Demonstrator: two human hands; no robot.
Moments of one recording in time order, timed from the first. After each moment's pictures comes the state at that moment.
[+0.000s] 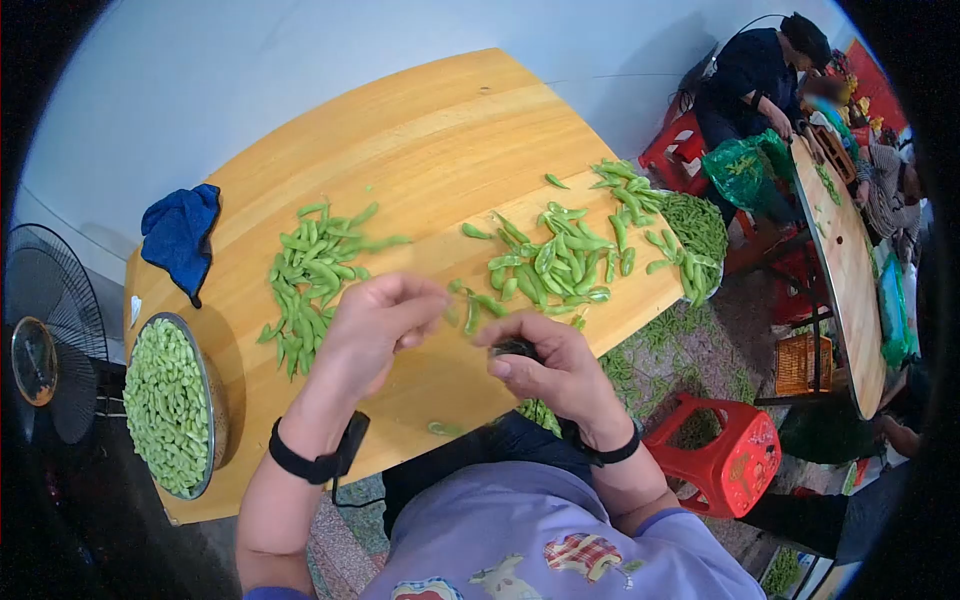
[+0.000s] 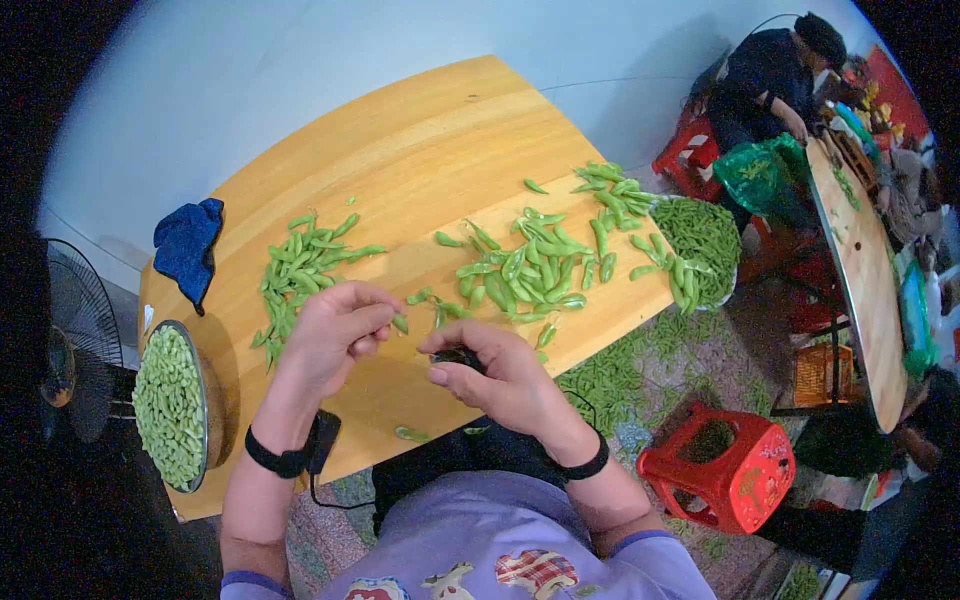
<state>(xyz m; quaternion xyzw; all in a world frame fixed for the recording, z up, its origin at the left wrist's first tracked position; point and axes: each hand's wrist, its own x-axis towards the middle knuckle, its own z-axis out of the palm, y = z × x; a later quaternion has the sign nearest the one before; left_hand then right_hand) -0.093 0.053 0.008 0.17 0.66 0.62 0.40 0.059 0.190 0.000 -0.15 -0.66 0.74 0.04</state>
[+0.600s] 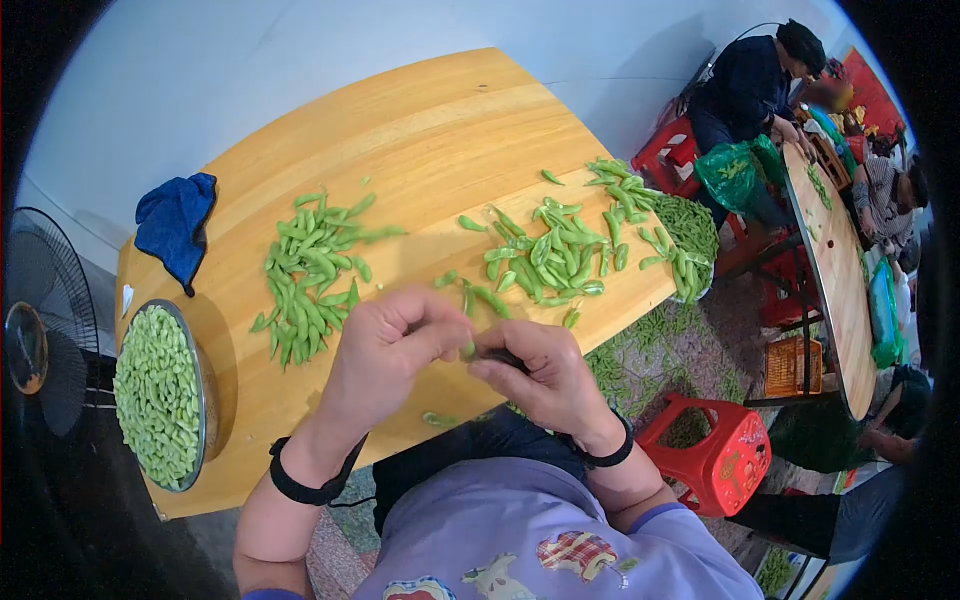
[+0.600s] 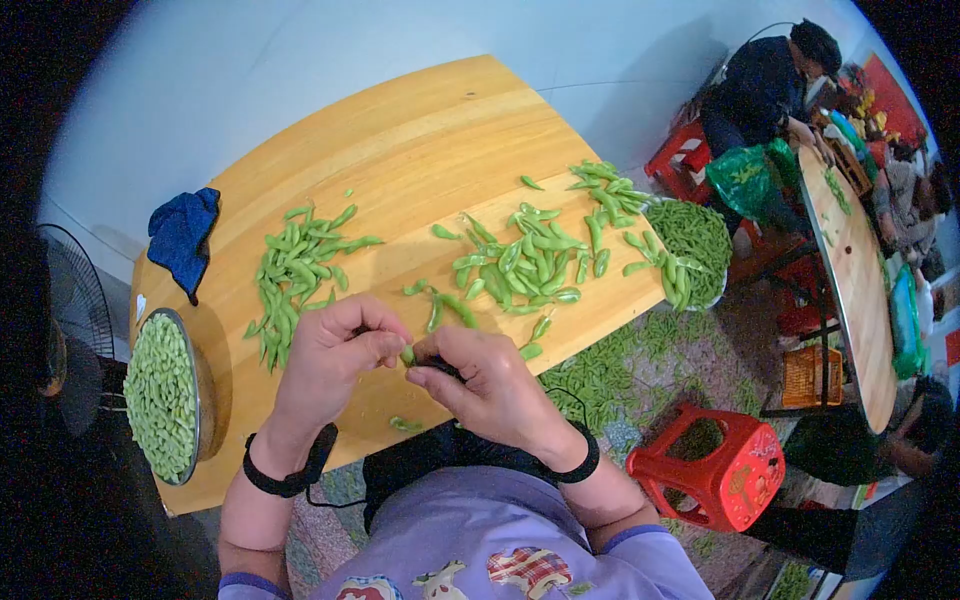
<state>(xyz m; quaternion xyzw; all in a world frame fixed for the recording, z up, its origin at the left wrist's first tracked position) -0.060 0.041 0.028 0.28 0.63 0.64 0.35 0.058 0.177 0.004 -0.01 -0.82 0.55 0.17</state>
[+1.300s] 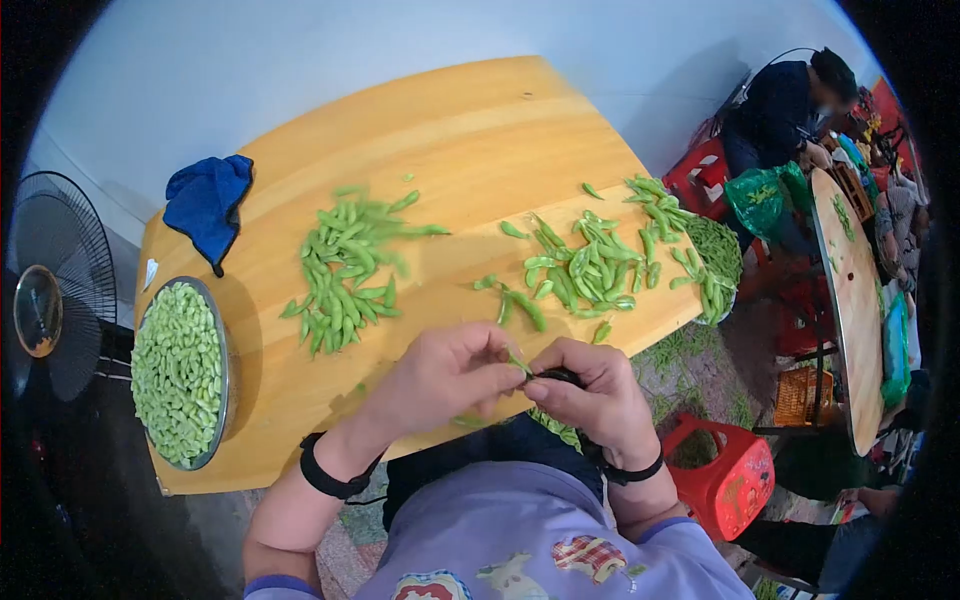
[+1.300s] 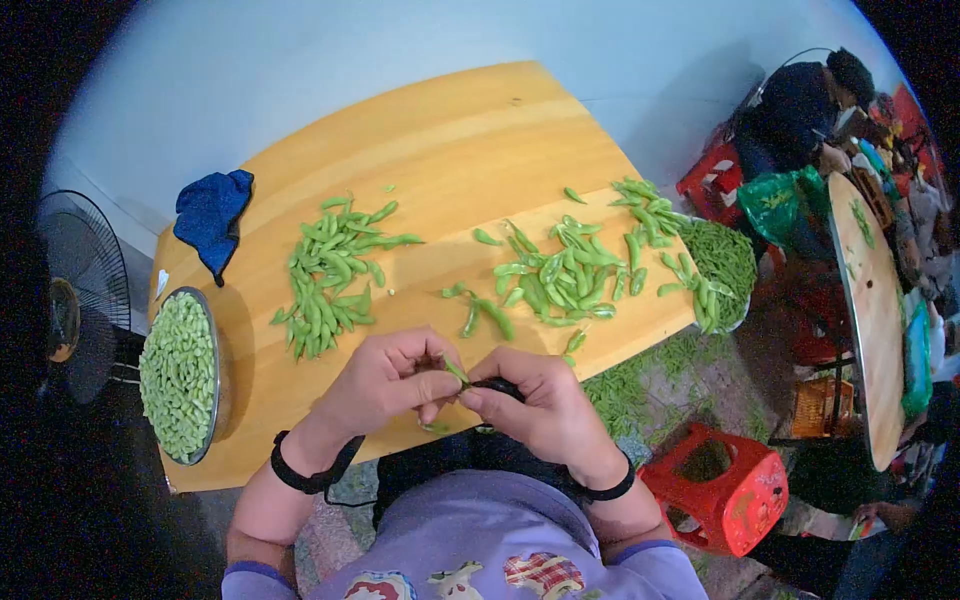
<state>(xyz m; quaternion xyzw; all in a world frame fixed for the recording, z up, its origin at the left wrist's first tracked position) -0.052 0.032 0.017 0.26 0.58 0.59 0.49 0.072 0.175 0.020 -0.13 -0.64 0.76 0.03</state>
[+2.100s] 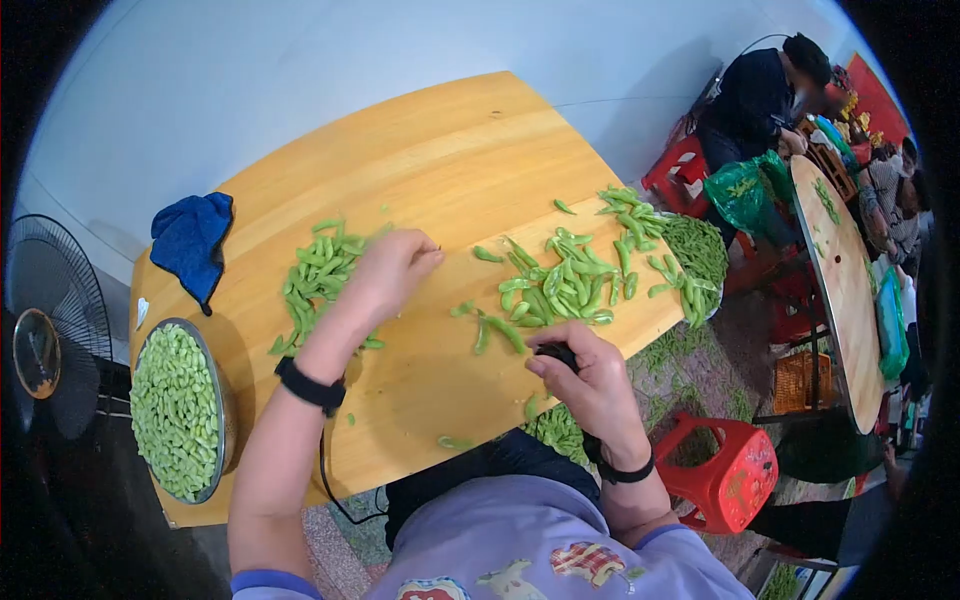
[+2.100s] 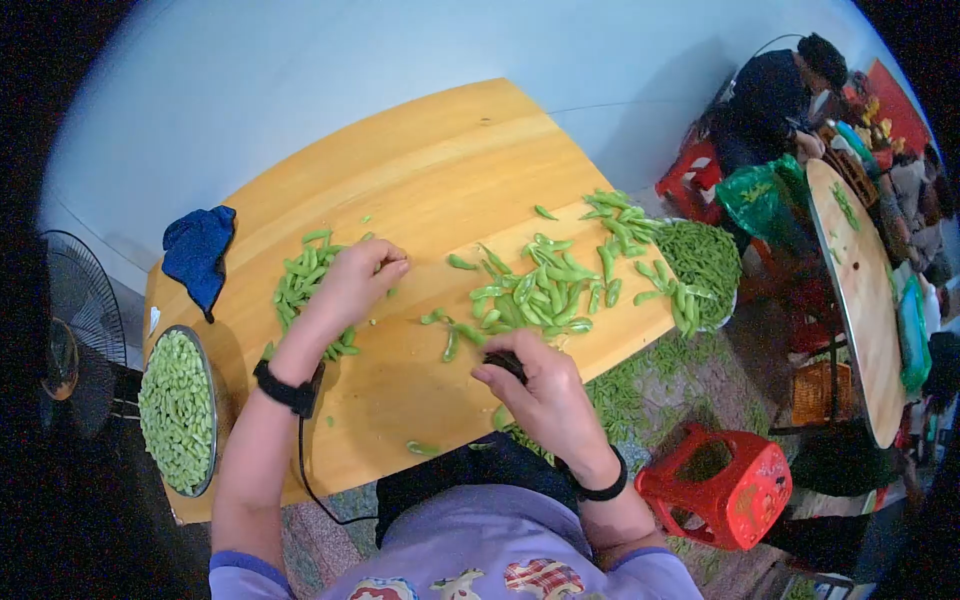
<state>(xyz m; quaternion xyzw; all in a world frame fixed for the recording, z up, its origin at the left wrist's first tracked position) -0.163 0.086 -0.011 0.43 0.84 0.31 0.10 0.066 0.196 0.008 -0.18 -0.78 0.58 0.16</state>
